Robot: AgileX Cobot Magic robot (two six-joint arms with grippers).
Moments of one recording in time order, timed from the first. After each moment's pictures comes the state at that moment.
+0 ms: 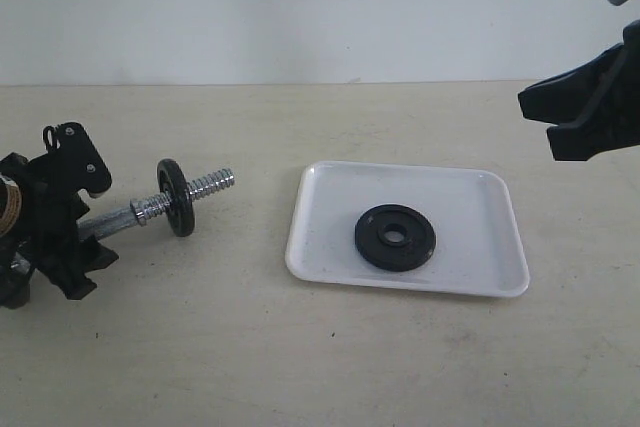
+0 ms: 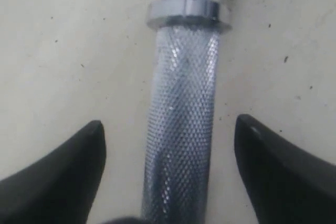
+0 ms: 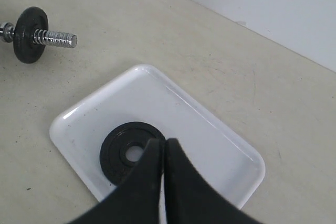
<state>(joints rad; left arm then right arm) -0.06 1.79 -0.72 1.59 -0.11 -0.74 0.03 1.19 -0.74 1.14 0.59 -1.48</state>
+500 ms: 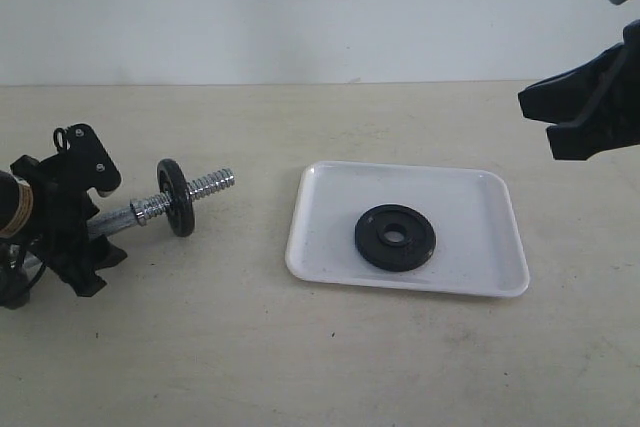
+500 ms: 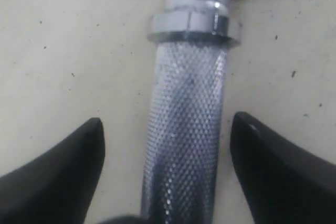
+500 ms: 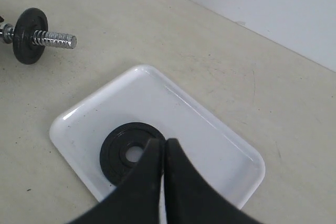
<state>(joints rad) -0.06 1.85 -0.75 1.59 -0.13 -0.74 0.03 1.19 -0.74 1.15 0.59 -1.48</state>
